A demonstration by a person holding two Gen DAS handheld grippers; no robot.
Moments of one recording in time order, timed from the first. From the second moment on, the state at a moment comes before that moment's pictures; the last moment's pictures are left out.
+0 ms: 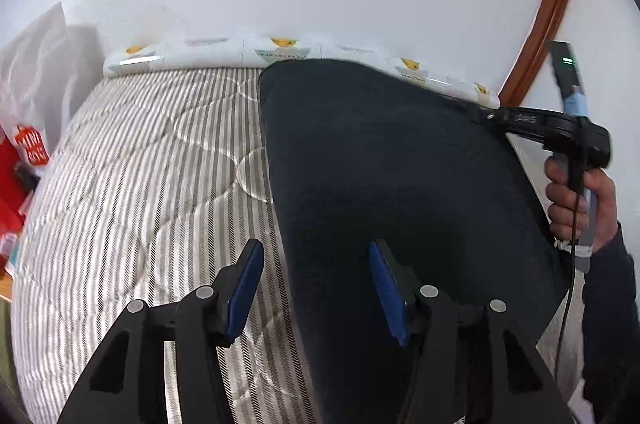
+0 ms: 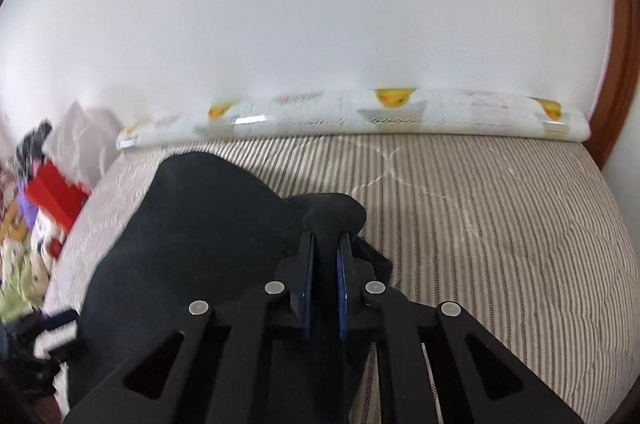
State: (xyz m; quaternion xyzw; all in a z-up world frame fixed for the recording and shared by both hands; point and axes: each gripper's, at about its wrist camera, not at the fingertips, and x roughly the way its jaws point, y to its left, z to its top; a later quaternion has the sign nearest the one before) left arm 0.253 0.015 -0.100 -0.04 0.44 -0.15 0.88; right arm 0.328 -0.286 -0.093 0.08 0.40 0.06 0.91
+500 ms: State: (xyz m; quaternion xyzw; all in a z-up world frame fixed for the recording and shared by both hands) left arm 0.225 0.021 -0.090 -0.06 0.44 -0.15 0.88; right arm 0.267 -0.303 -0.110 0.12 0.44 0.07 0.89
